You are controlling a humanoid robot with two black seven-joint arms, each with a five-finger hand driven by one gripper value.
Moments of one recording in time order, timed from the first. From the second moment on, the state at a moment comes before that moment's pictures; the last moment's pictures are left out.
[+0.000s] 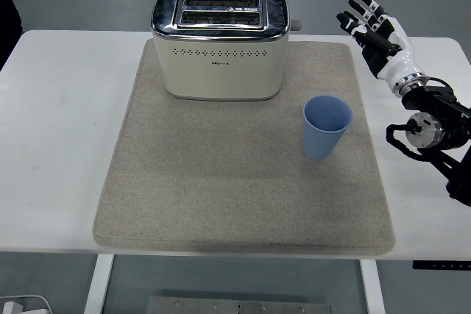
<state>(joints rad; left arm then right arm) -0.05 0.00 -0.04 -0.11 -0.04 -0.13 -0.01 0.93 -0.32 0.42 0.80 -0.03 0.00 0.45</state>
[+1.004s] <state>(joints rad) -0.05 0.00 -0.04 -0.11 -0.04 -0.13 -0.01 0.57 -0.86 0.34 1.25 -0.50 0.08 0.61</state>
